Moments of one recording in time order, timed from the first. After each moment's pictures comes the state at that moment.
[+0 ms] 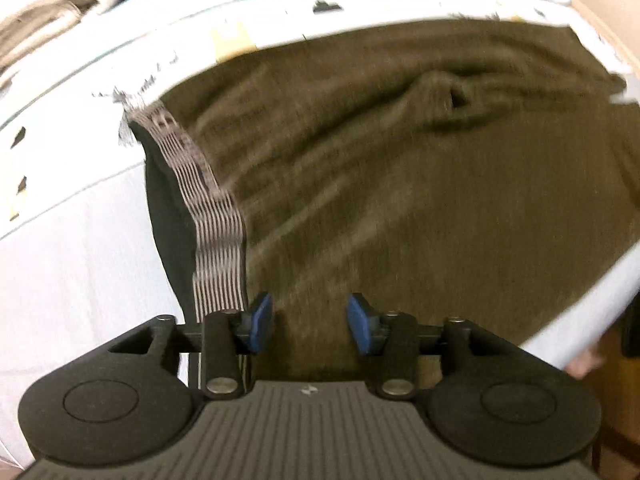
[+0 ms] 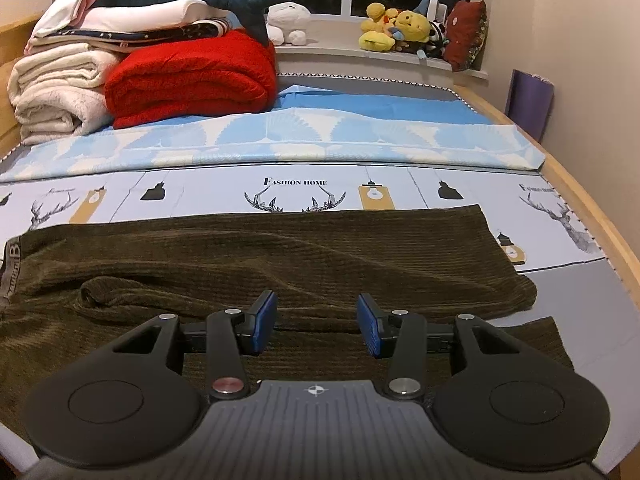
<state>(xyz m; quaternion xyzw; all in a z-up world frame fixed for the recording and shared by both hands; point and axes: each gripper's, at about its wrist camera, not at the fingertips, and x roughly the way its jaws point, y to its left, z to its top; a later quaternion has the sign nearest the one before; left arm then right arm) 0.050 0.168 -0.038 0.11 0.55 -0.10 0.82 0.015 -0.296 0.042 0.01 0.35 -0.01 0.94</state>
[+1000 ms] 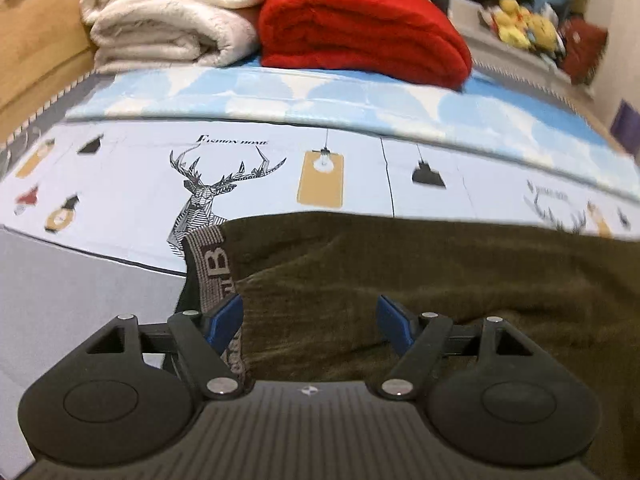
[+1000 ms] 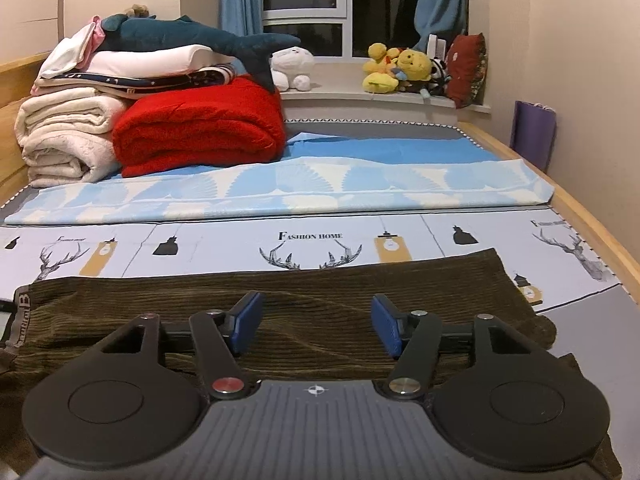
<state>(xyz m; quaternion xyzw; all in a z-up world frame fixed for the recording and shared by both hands) 0.140 0.162 -0.005 -0.06 0.42 0.05 0.90 0.034 -0.280 0.058 0.03 0.28 0.00 0.96</state>
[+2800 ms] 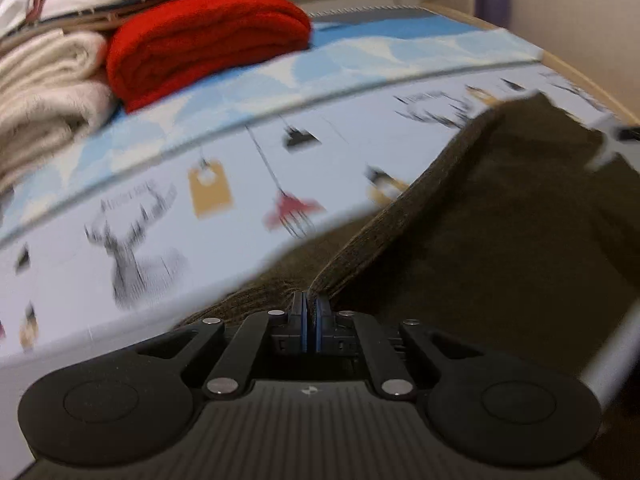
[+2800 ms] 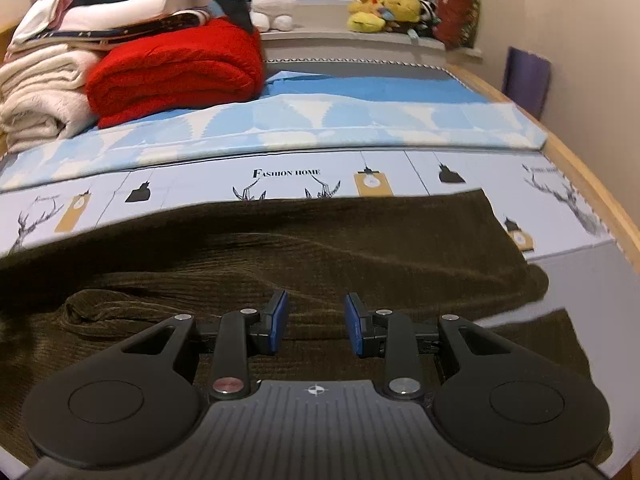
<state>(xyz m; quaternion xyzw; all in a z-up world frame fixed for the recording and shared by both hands) 0.074 0.109 0.013 0.13 0.43 -0.15 0.88 0.043 -0.303 0.027 0.04 0.37 -0.02 0.93</state>
